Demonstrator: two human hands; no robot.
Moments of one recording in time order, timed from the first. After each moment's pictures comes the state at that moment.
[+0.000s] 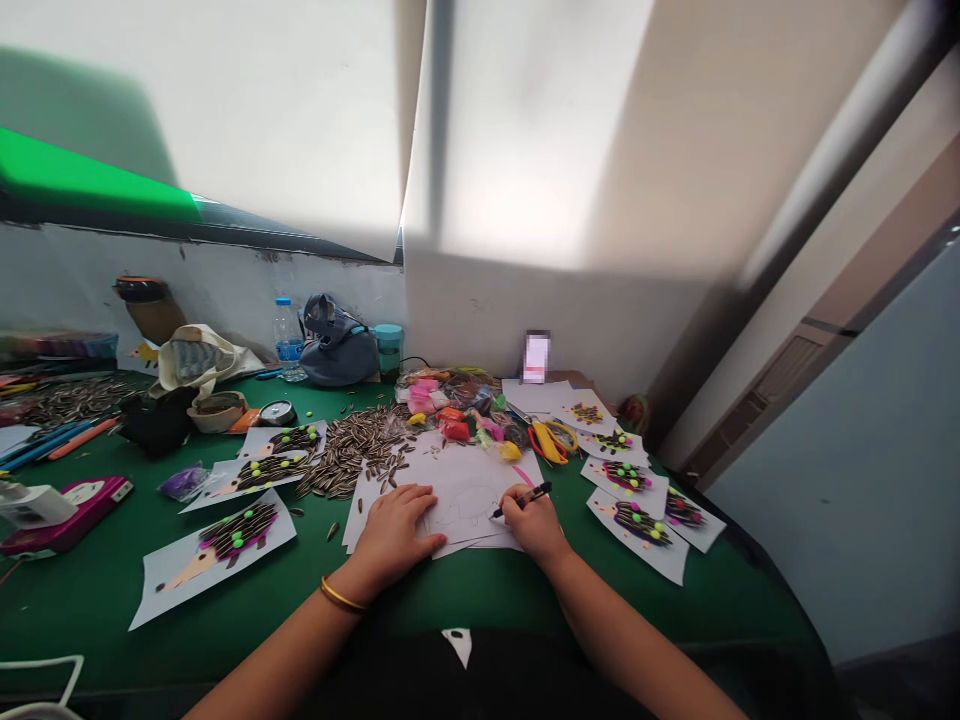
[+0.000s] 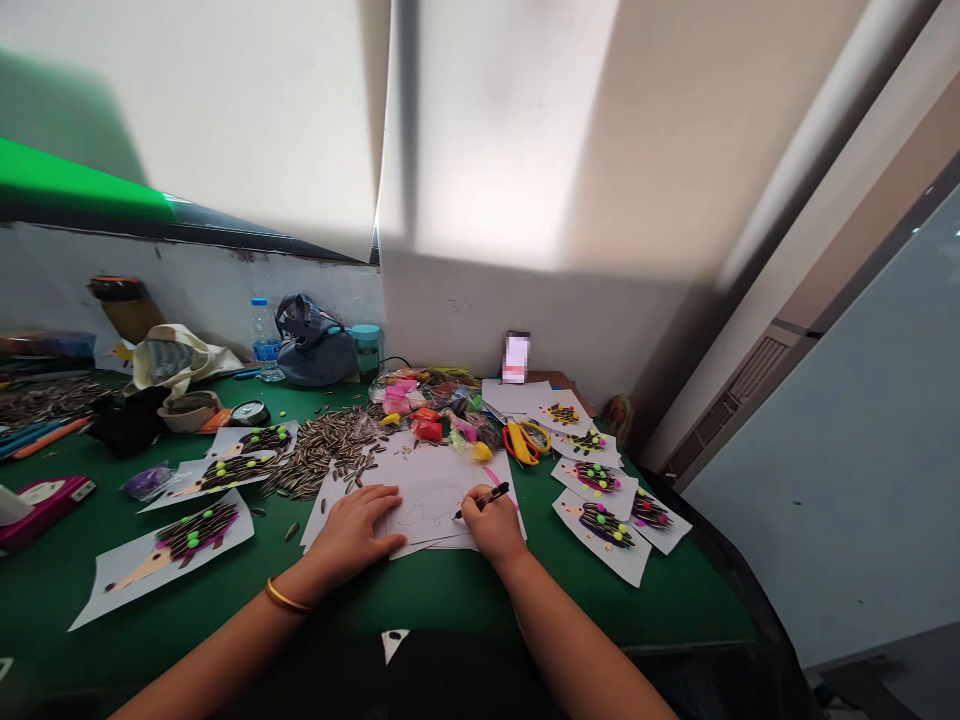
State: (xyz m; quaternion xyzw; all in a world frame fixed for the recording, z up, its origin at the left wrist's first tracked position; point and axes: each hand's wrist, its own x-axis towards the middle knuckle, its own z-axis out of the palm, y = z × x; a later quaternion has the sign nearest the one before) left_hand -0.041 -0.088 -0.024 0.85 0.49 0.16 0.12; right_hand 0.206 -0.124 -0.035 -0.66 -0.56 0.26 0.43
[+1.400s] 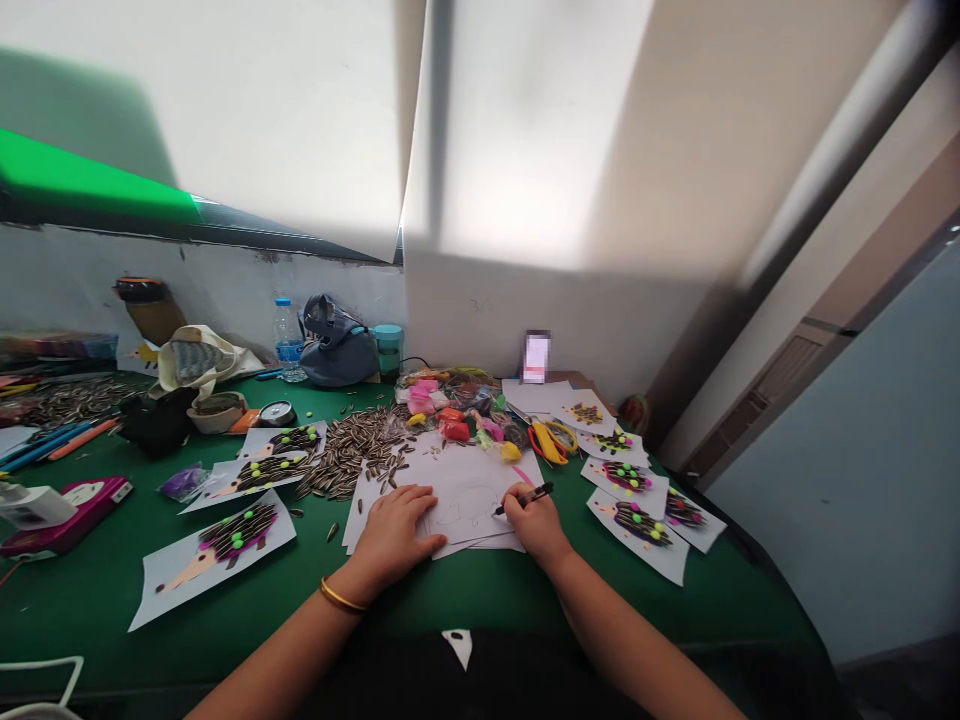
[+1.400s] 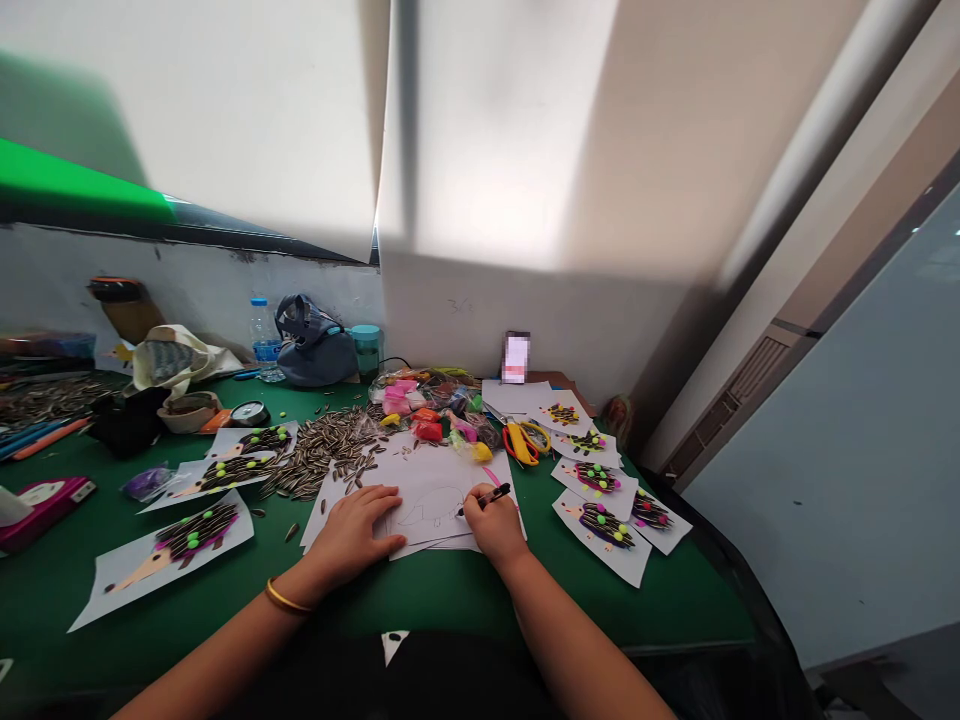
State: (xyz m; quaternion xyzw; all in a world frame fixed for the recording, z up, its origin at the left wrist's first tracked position) left_hand -0.041 -0.088 -0.024 0.85 0.48 0.16 0.11; right_hand 0.208 -0.123 -0.033 -0.66 -0.57 0.23 0.43
